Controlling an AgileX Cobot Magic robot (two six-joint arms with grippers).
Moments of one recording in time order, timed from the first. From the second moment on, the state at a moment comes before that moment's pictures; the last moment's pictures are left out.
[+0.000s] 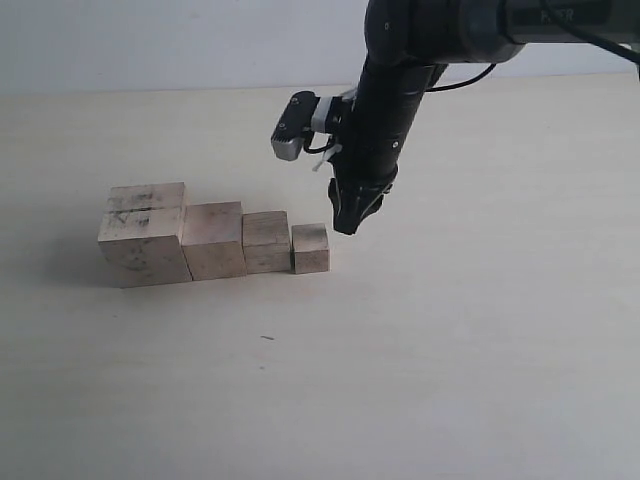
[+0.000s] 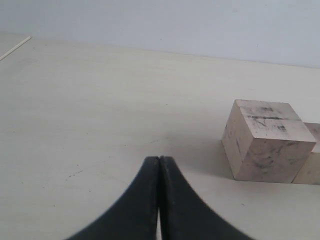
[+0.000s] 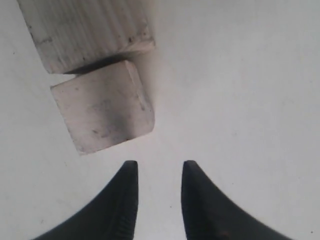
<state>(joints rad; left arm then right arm) 0.01 0.01 0.00 0.03 0.37 -0.11 0.64 2.22 -1.68 0.21 1.03 -0.88</state>
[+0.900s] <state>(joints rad) 0.01 0.01 0.00 0.03 0.37 -0.11 0.64 2.26 -1.68 0.28 1.07 -0.86</state>
